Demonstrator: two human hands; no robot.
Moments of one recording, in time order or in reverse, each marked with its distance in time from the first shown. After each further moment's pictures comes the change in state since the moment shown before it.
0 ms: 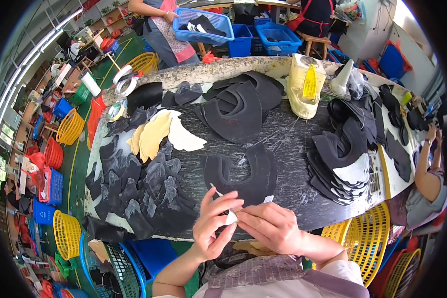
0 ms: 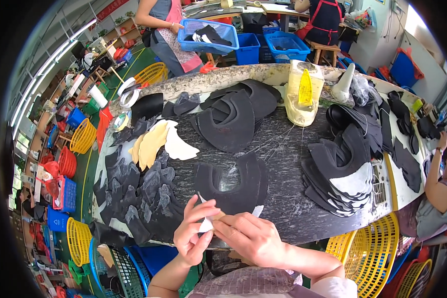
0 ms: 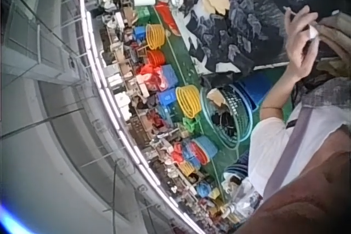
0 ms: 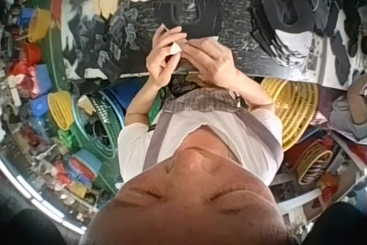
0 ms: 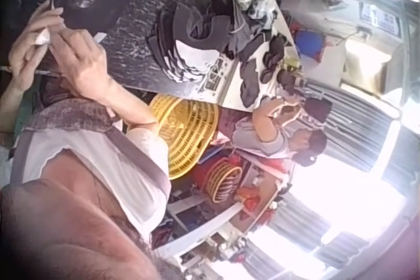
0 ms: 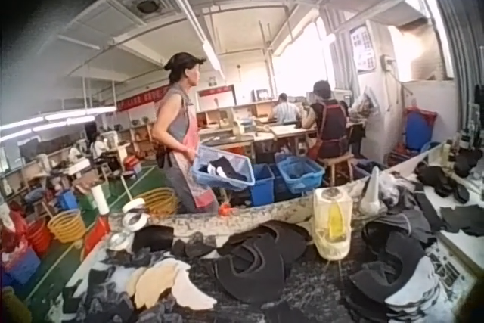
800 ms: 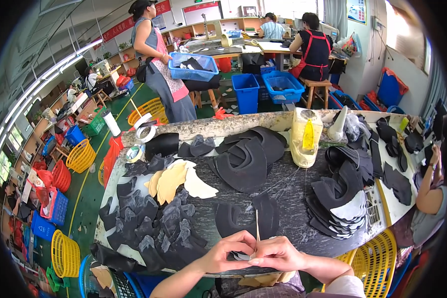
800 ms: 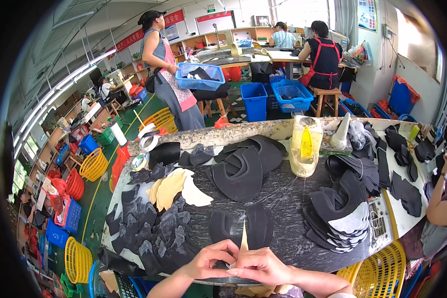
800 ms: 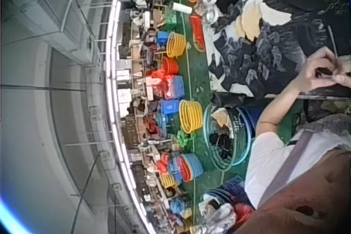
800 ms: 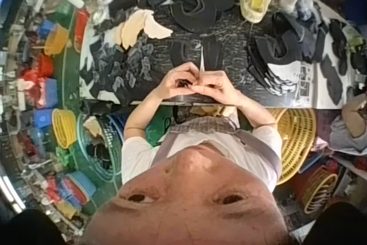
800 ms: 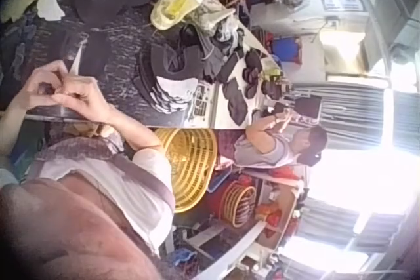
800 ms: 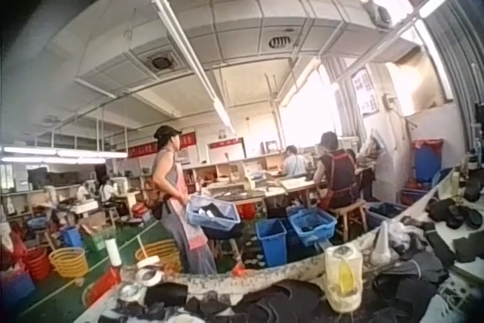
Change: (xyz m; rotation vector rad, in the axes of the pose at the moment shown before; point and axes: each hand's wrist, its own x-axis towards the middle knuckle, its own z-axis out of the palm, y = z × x) left_hand 0.032 -0.016 -0.013 -0.521 -0.489 -0.183; right_hand 0.008 0.020 -0.009 0.824 -0.214 0.286
